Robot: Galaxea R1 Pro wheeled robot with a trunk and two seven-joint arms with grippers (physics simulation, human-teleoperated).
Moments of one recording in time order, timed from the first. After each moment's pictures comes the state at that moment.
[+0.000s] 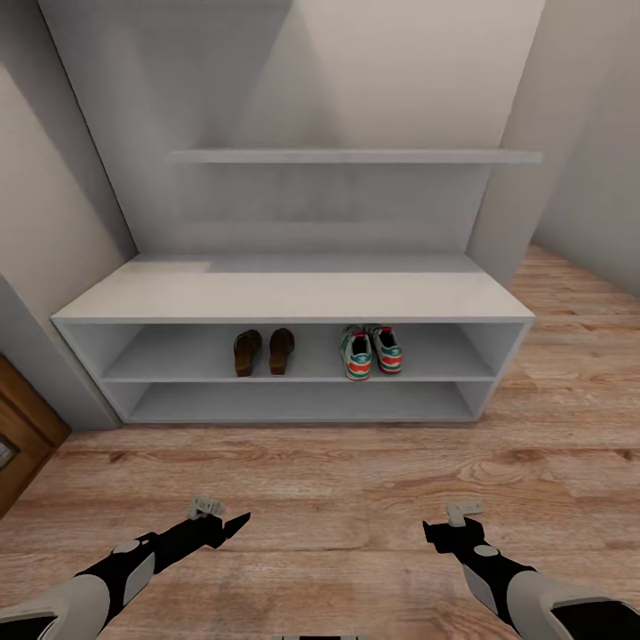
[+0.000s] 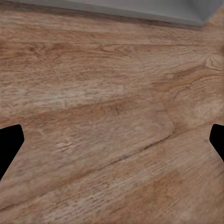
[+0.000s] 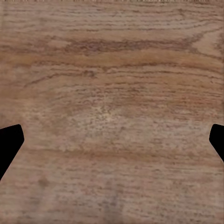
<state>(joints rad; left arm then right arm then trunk) -0.71 0.16 0.07 -0.06 0.06 -0.27 -0.81 -0.74 -0.09 0.13 0.05 -0.03 -0.24 0.00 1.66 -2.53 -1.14</state>
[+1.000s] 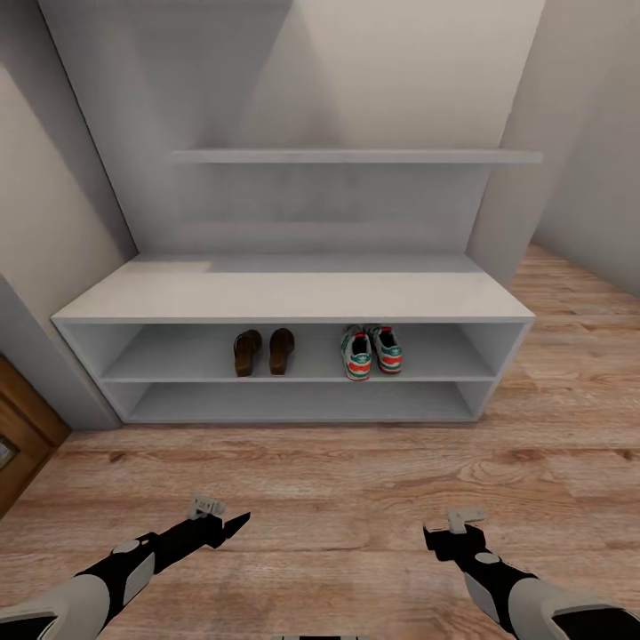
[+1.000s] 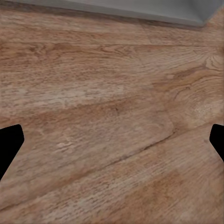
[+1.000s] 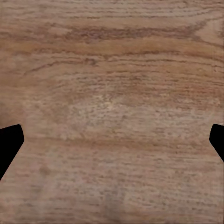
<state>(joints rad) -0.71 0.16 0.07 -0.06 0.06 -0.27 -0.81 -0.72 -0.09 0.13 0.05 -0.03 -0.24 -0.01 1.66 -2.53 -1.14</state>
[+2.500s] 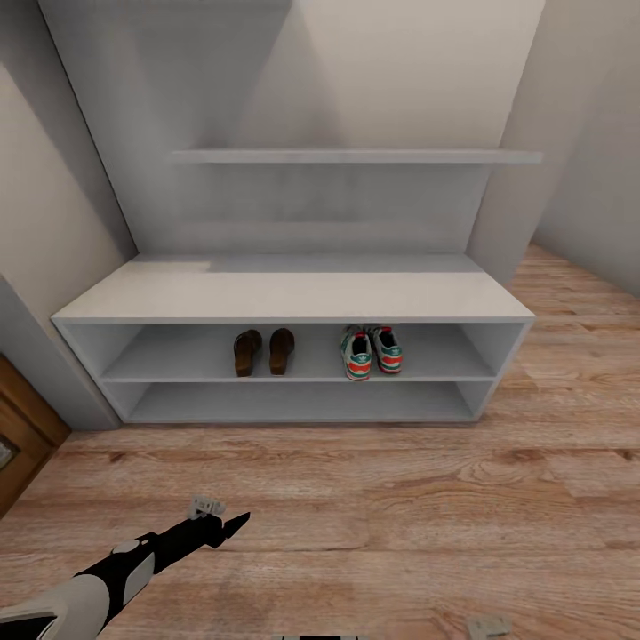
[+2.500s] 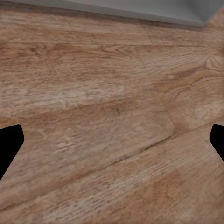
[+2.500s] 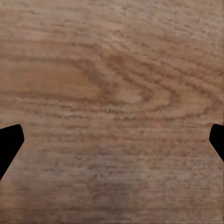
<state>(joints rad) -0.71 0.16 0.07 -0.06 0.06 -0.27 -0.81 -0.46 -0.08 0.13 0.05 -0.03 -0.23 -0.01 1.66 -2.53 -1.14</state>
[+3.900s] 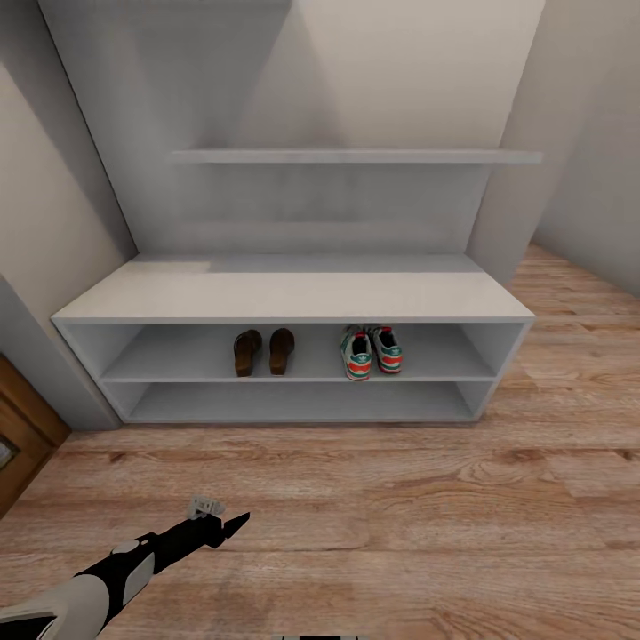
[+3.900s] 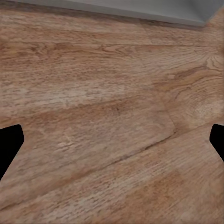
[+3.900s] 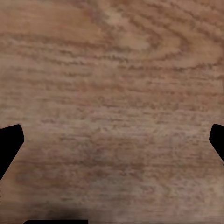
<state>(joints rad) -0.71 0.16 0.07 -0.06 0.06 -0.27 -0.81 -0.40 -0.08 0.13 0.05 -0.03 -0.23 -0.01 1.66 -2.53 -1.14</state>
